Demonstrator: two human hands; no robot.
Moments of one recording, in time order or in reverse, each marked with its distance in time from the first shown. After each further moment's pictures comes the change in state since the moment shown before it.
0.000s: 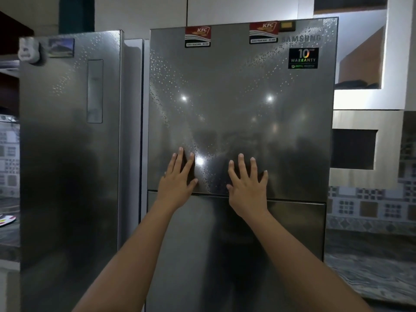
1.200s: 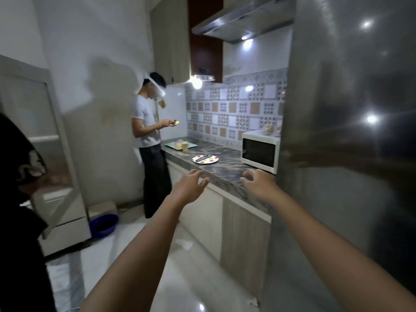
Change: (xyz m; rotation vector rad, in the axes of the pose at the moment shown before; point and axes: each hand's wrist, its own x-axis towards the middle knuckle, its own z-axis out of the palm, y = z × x) left_hand -0.237 -0.561 -0.221 0.179 -0.261 -0.736; right_hand -0.026 -0.648 0.040 1.045 -0.723 -0.385
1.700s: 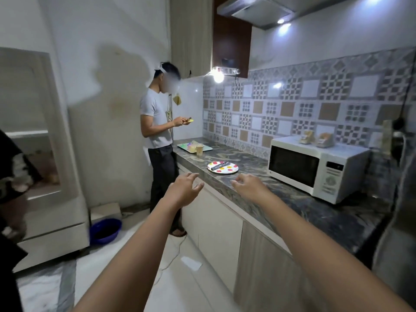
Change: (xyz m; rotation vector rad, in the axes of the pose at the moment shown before) left_hand 0.216 -0.153 0.032 0.077 0.003 -0.119; right_hand 0.259 -0.017 0.135 0.031 -0.168 -0.045
